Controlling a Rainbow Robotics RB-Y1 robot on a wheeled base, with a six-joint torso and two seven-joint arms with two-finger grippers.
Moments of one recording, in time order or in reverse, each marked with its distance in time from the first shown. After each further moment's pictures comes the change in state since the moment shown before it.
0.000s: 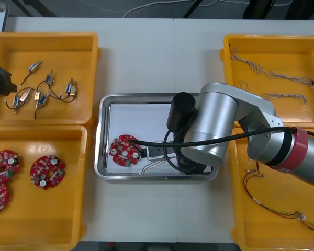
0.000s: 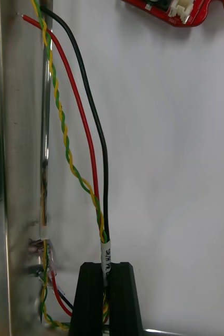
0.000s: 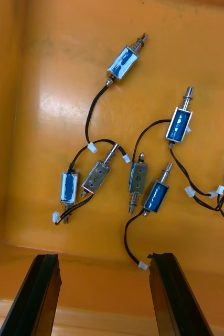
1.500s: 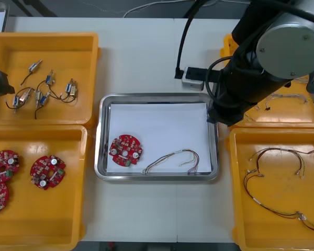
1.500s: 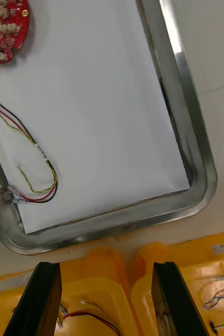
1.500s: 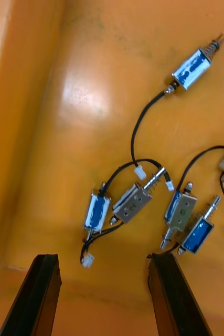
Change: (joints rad) right arm -0.002 -0.032 -0.594 -0.060 -0.223 0.287 -0.114; left arm -0.099 0.010 0.007 0.322 0.004 -0.118 0.000
